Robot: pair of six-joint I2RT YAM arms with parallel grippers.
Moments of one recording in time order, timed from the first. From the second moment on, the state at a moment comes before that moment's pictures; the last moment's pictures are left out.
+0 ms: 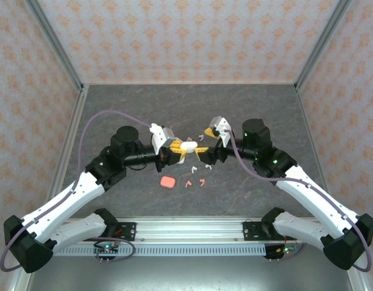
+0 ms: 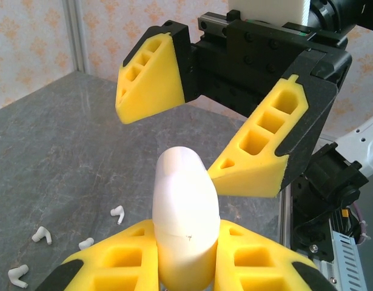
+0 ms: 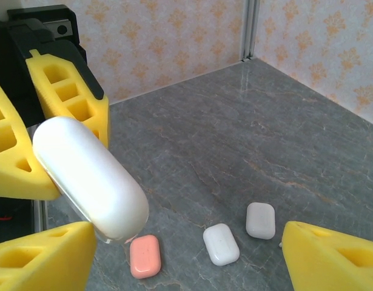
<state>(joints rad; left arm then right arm) -0.63 0.96 0.86 -0.17 0.54 0.01 0.63 0.99 0.93 -0.28 -0.47 -0.11</state>
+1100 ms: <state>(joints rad) -0.64 0.92 0.79 -0.17 0.50 0.02 0.54 0.95 1.01 -0.32 -0.28 0.11</state>
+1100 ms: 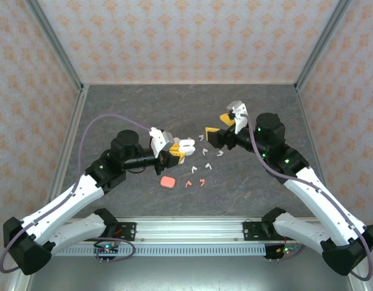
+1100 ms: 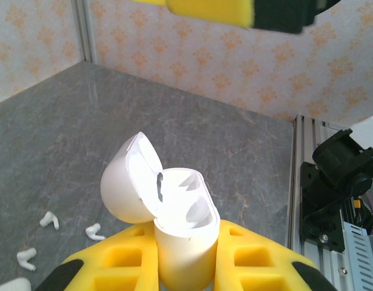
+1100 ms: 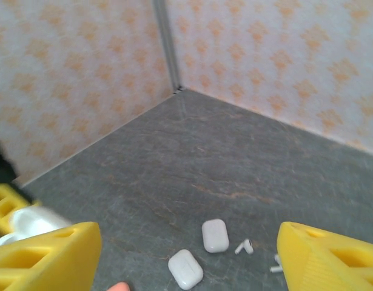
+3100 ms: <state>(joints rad) -0.64 0.85 0.74 -0.14 0.50 -0.07 0.54 1.93 1.24 -0.51 -0.11 0.25</state>
